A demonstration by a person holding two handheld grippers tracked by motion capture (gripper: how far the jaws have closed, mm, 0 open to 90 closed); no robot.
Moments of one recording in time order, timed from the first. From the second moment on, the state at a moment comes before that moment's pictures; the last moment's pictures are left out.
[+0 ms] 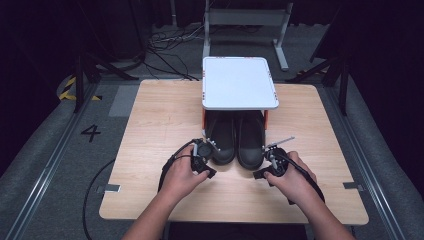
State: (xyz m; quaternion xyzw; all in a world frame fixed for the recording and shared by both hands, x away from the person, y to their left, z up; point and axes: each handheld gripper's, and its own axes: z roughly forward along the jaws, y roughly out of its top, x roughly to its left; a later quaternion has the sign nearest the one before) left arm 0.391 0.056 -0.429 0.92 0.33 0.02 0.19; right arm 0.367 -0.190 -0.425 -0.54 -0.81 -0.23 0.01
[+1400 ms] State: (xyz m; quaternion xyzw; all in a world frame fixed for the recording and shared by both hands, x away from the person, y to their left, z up) left arm 0.419 0.006 -0.445 0.92 0.35 0.02 0.20; right arm 0.408 -0.179 -0.432 -0.57 -0.78 -0.25 -0.03
